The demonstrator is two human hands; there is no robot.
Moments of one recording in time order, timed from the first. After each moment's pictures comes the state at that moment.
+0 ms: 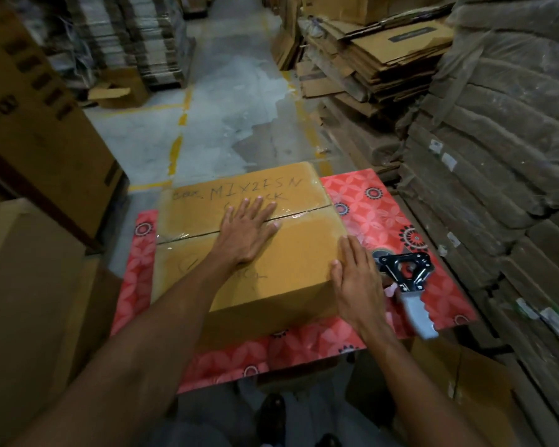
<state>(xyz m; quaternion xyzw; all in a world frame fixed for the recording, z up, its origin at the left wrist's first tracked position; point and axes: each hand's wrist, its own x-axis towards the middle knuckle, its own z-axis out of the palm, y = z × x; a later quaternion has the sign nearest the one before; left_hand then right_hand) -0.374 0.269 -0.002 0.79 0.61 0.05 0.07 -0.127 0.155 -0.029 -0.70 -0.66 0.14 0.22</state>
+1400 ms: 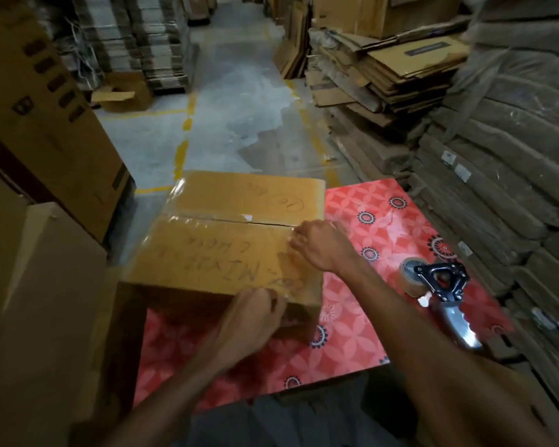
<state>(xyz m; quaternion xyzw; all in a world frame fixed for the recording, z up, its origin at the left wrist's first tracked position) -0.439 0.129 0.029 0.76 0.63 0.12 0.14 -0.264 0.249 0.045 -0.59 -0.79 0.11 0.07</state>
